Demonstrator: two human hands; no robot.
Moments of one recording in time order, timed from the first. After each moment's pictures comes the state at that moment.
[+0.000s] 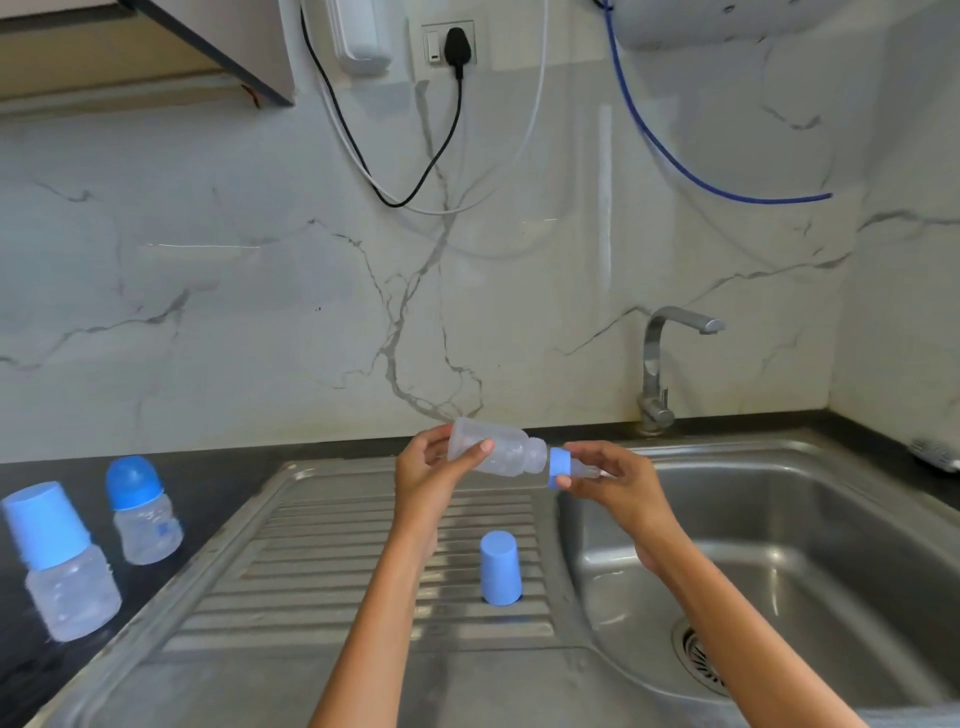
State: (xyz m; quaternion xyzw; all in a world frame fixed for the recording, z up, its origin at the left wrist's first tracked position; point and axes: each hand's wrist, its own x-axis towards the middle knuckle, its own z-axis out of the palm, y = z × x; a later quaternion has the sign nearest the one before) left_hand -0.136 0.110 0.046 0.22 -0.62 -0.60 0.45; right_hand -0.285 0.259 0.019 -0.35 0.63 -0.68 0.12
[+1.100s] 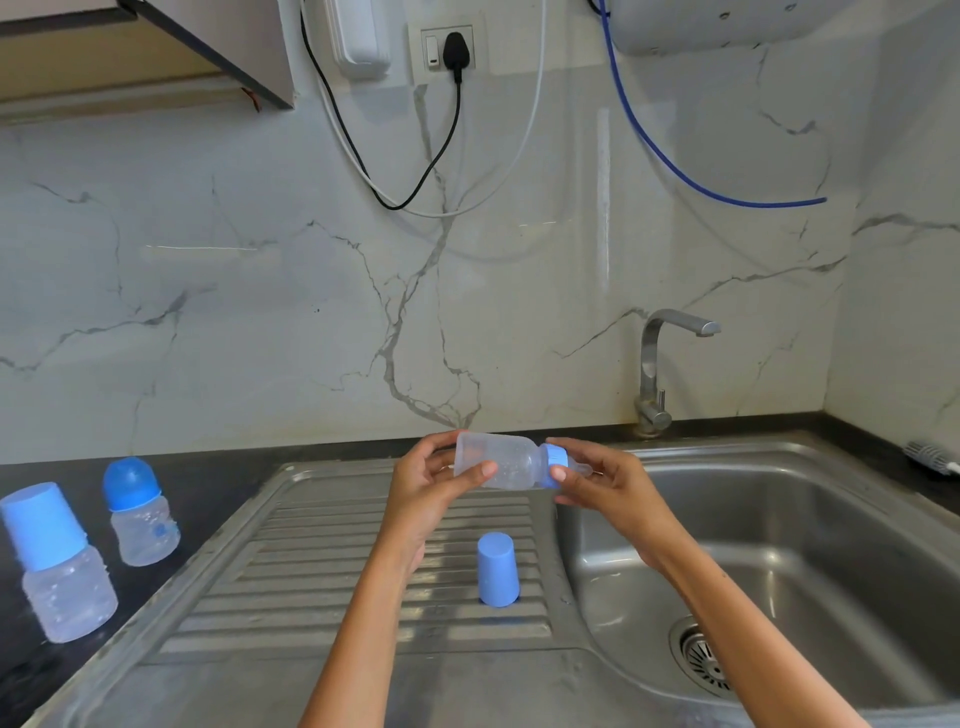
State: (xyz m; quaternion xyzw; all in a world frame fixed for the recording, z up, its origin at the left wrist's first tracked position) left_hand -0.121 0.113 0.044 0.14 -0.67 -0.61 0.40; right_hand -0.273 0.268 0.031 -0.43 0.57 -0.67 0.19
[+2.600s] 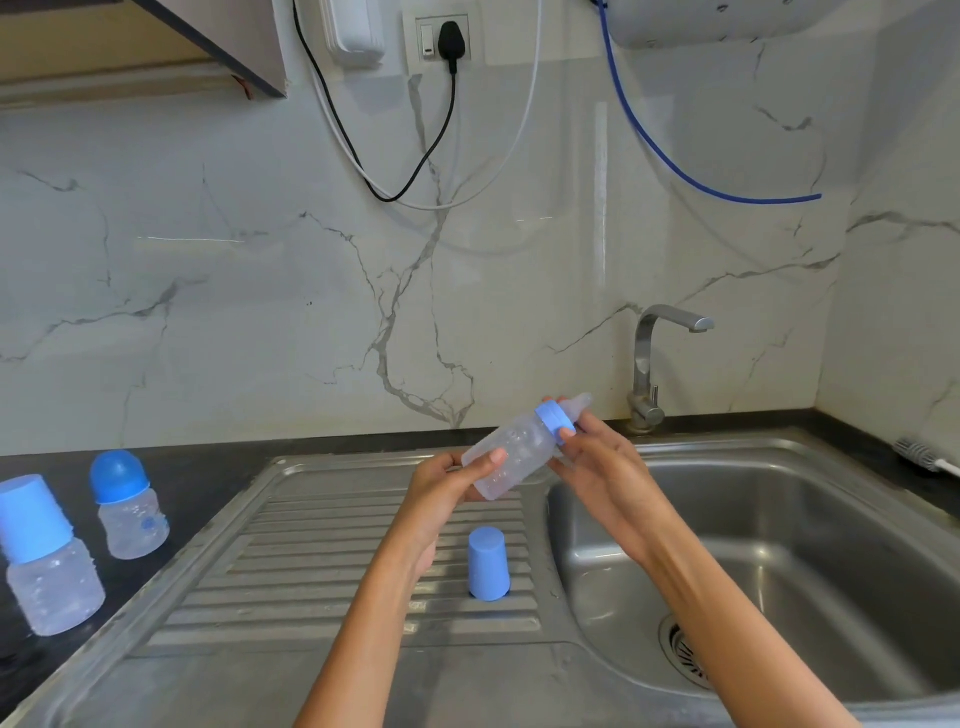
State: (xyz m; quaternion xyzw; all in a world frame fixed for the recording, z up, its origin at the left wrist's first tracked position) left_hand -0.128 0.136 0.047 0.19 -0.67 -0.65 0.31; right_hand -0.258 0.269 0.051 -0.37 0.39 -0.79 0.30
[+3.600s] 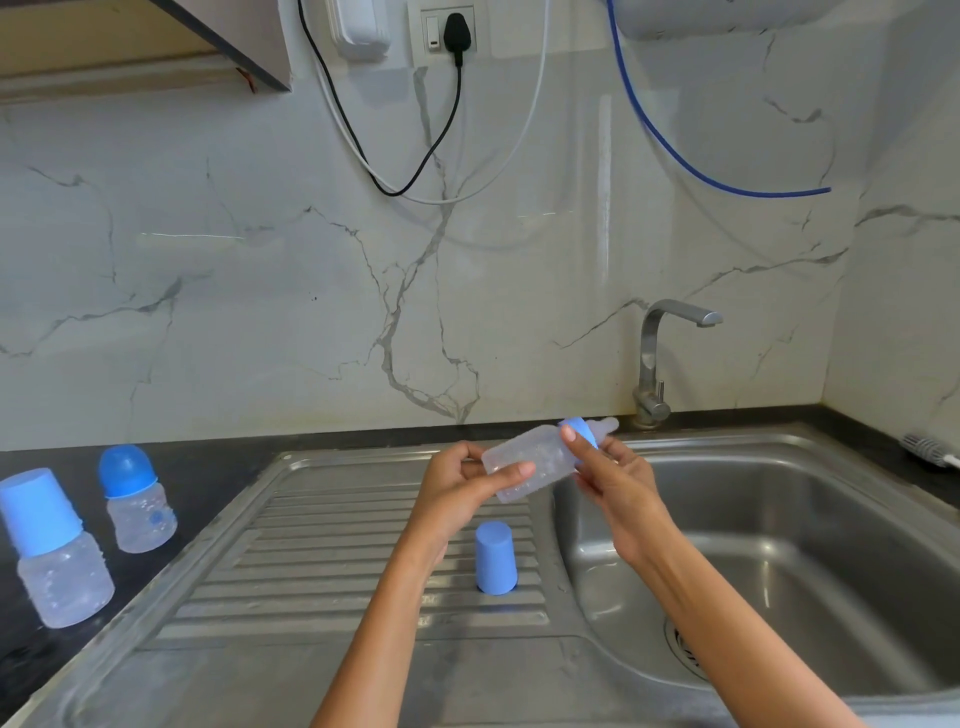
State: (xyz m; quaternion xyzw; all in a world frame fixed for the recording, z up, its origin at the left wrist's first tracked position) left_hand -0.134 0.134 0.041 0.20 -0.72 -0.59 0.32; right_hand -0.249 0.264 0.038 -0.24 0.48 -0.81 0.24
